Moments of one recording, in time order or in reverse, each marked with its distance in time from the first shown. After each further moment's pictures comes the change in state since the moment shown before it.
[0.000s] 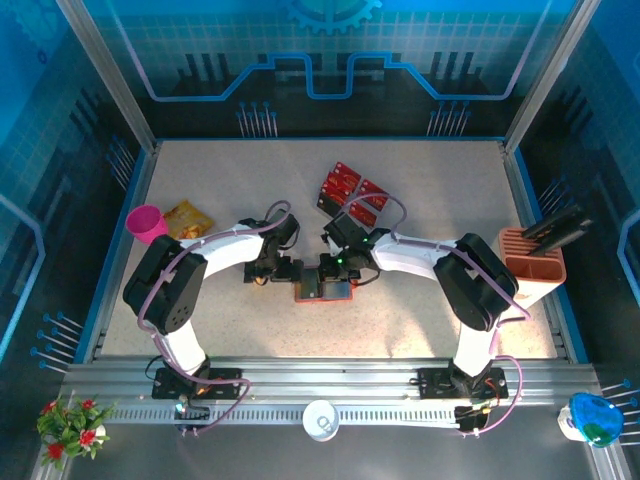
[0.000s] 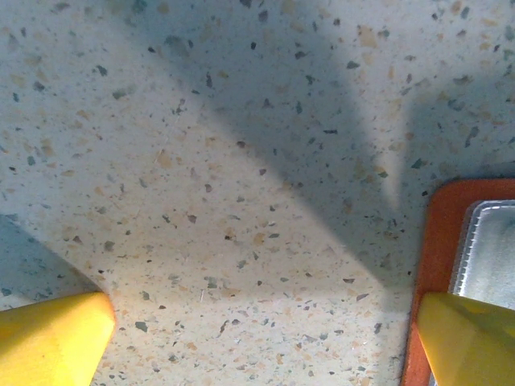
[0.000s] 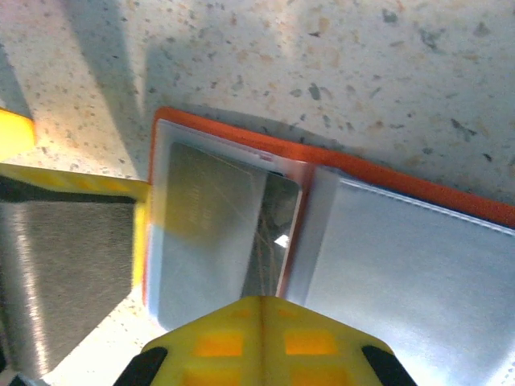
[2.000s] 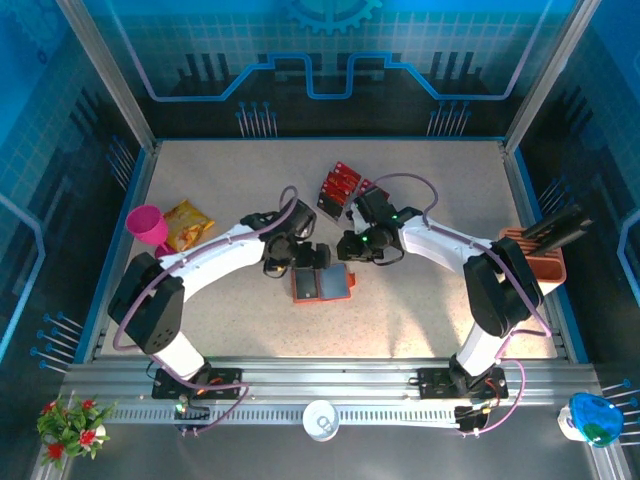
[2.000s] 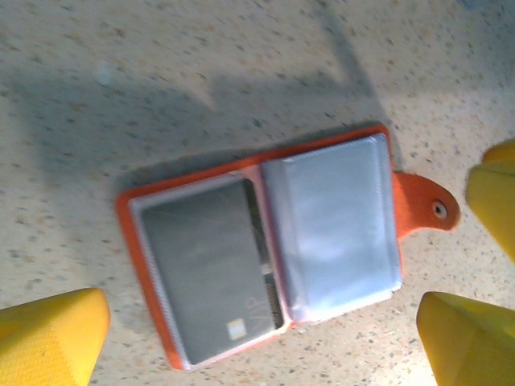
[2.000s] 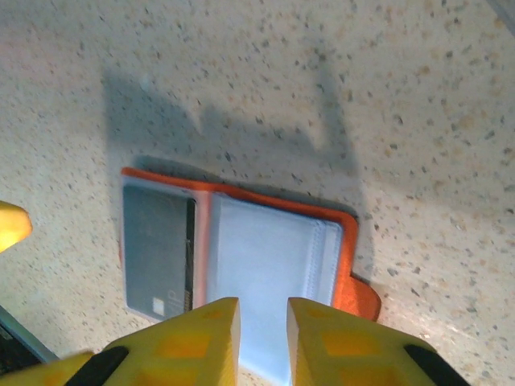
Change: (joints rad) left arm -0.170 -0.126 0.120 0.027 0.059 -0.151; right arm -0.183 -0.113 0.044 -0.172 -0.057 -0.142
